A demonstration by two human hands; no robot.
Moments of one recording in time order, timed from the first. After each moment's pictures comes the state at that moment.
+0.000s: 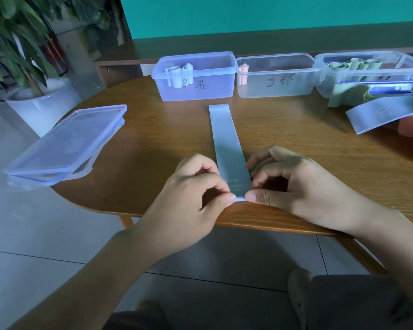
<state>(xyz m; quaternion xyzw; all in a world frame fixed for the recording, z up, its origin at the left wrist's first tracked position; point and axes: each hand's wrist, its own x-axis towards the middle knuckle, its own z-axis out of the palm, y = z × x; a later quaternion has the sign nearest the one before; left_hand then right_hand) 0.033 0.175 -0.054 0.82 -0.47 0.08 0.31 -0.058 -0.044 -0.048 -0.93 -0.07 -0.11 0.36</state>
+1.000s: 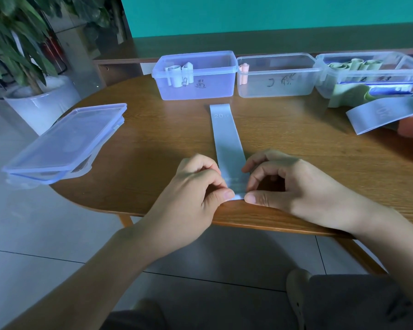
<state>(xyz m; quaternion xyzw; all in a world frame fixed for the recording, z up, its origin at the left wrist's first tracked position) 0.038 0.170 -0.060 0.84 -0.45 0.04 0.30 -0.055 -0.042 -0.048 -0.92 -0.04 -0.06 0.37</state>
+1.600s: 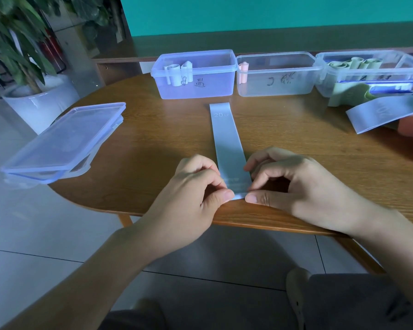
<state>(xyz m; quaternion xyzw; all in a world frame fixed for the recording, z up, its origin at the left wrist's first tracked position) 0.037 0.171 -0.059 0.84 -0.45 0.04 0.29 -0.060 -0.044 -0.049 -0.92 -0.09 -0.11 0.37</state>
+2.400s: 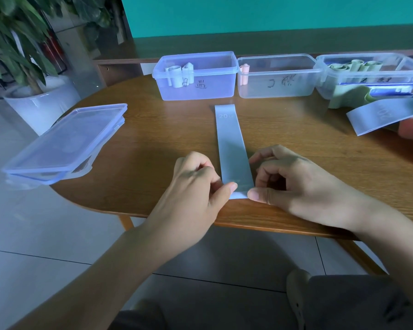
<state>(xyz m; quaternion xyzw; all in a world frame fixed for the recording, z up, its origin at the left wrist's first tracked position) 0.033 0.164 -0.057 0.87 -0.41 0.07 0.27 -0.055 -0.043 -0.043 -0.94 0.02 -0.05 0.33</state>
